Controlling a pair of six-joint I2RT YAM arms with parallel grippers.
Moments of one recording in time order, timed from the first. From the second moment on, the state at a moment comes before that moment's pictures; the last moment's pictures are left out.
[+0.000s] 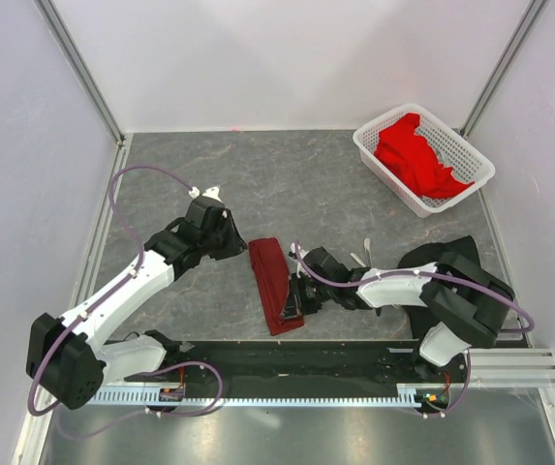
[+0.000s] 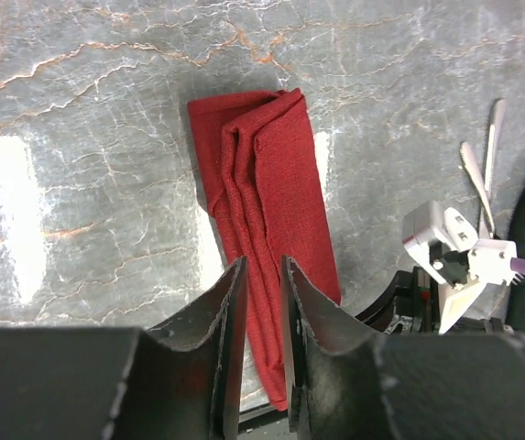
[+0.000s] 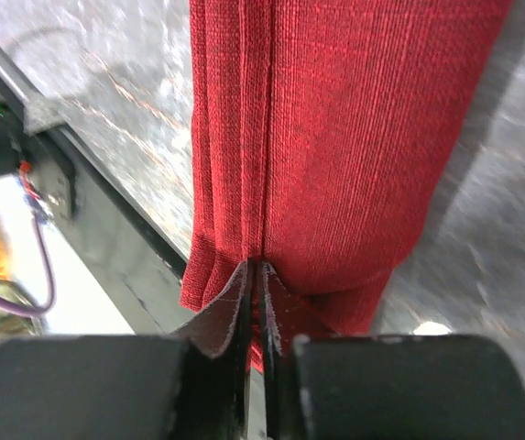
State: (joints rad) left arm -0.54 1.16 0.87 -0.50 -0.04 -0.69; right arm 0.94 1.60 0.61 0.19 -0.36 0.82
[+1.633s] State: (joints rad) left arm -0.54 0.87 0.74 -0.55 -0.08 -0.79; right arm 0.94 2.07 1.53 -0.38 0.16 0.45
